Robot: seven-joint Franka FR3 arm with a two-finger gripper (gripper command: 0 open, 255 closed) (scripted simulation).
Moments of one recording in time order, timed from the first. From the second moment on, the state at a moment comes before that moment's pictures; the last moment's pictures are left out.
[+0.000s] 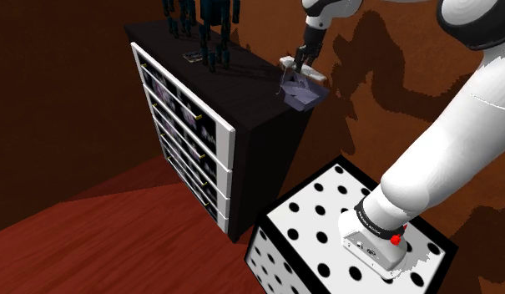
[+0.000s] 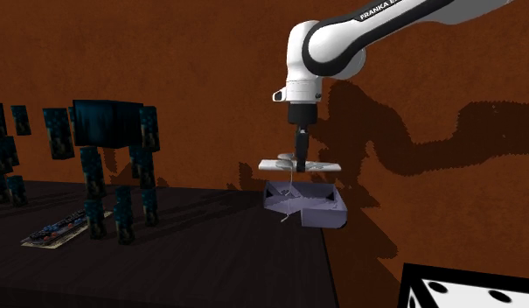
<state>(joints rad) -0.17 0.10 -0.18 -1.89 0.03 2.00 -0.44</state>
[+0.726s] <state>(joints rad) -0.17 0.13 -0.18 -1.99 0.04 2.12 -0.46</state>
